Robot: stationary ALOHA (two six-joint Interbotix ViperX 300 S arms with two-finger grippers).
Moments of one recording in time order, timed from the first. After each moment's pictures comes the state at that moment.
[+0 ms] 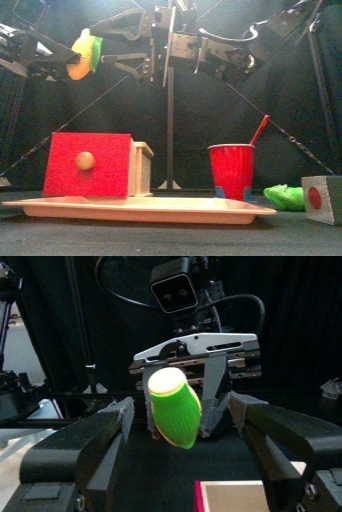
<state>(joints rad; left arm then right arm) -0.01 -0.60 1.26 0.37 -0.58 -0.02 0.01 0.29 0.43 -0.05 -0.93 0.03</state>
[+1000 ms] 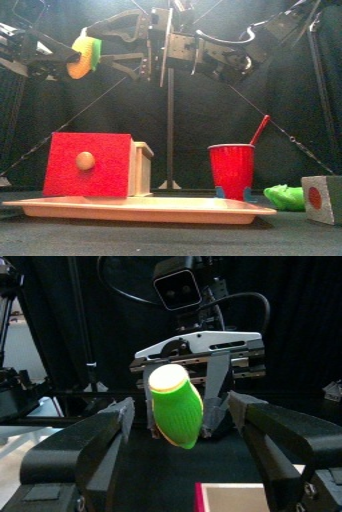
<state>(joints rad) -0.01 -0.60 1.26 0.37 -0.58 -0.02 0.01 0.29 0.42 -0.06 -0.93 0.03</state>
